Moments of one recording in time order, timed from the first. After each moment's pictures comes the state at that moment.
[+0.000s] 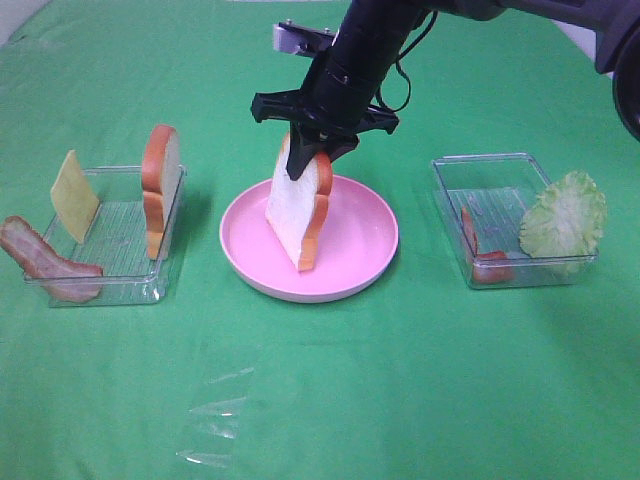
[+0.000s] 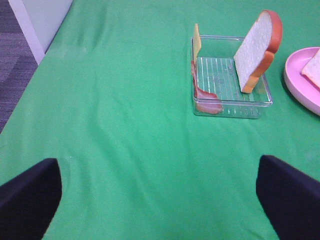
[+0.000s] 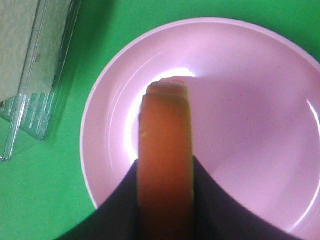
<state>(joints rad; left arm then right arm) 0.03 -0.01 -0.52 0.02 1.08 -0.09 0.47 2.37 -2.11 0.33 1.12 -0.04</state>
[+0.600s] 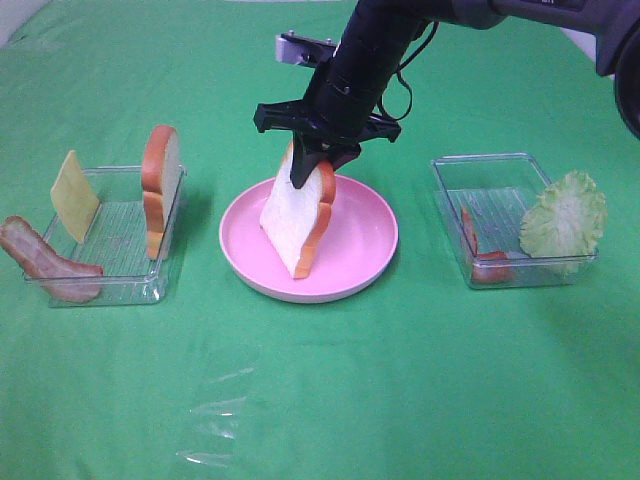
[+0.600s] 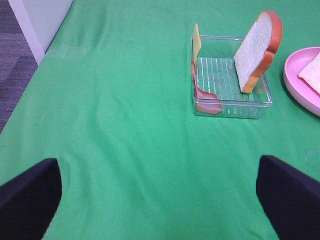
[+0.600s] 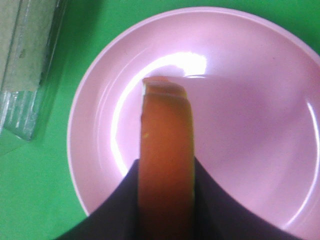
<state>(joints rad) 0.03 -0.01 -0.52 0.02 1.08 -0.09 0.47 2.37 -2.07 0.30 1.10 -0.03</state>
